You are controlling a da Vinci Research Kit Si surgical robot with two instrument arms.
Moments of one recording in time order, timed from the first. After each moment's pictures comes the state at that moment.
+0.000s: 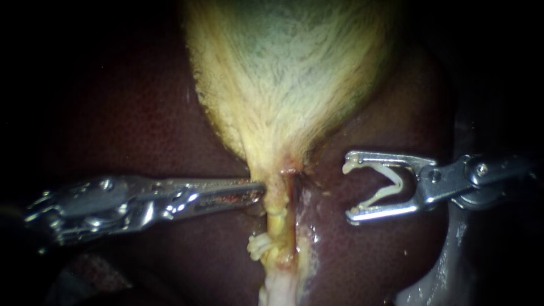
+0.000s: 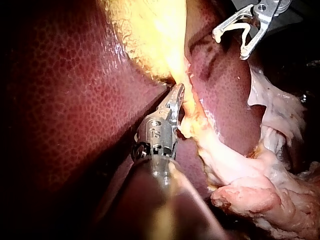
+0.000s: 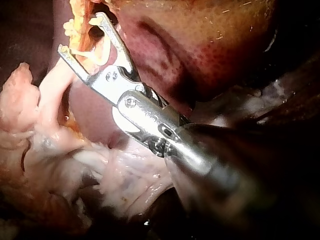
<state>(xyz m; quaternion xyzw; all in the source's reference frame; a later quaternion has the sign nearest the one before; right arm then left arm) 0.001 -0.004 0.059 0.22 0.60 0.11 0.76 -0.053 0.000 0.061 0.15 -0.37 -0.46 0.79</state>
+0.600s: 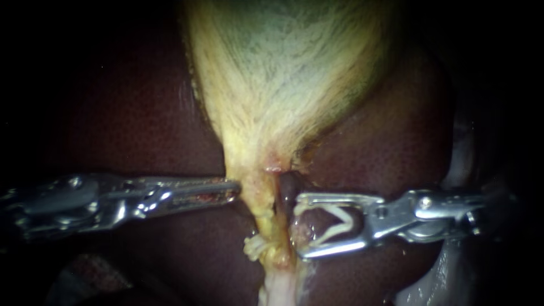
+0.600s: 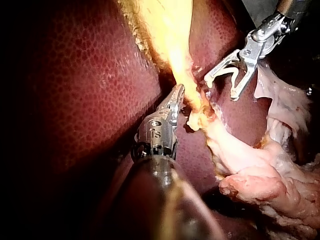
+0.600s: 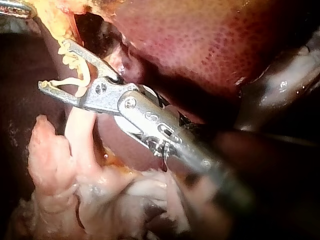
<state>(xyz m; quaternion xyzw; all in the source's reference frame) 0.011 -0.011 0.068 0.32 0.56 0.17 0.74 -0.048 0.001 0.058 0.15 -0.37 -0.46 0.79</state>
